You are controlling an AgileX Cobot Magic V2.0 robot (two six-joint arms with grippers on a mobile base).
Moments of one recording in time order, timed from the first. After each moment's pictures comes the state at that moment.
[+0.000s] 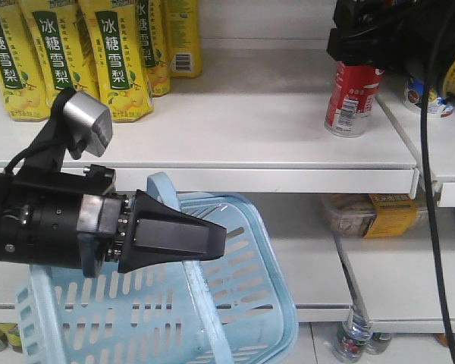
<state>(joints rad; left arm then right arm) -0.40 1.23 -0.94 -1.46 1.10 0.66 0.44 1.24 -1.12 -1.68 0.26 1.67</state>
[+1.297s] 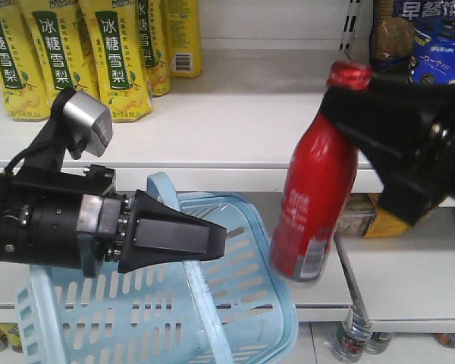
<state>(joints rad) -0.40 1.23 -0.93 -1.46 1.10 0.66 0.44 0.86 -0.81 -1.69 -0.34 1.86</state>
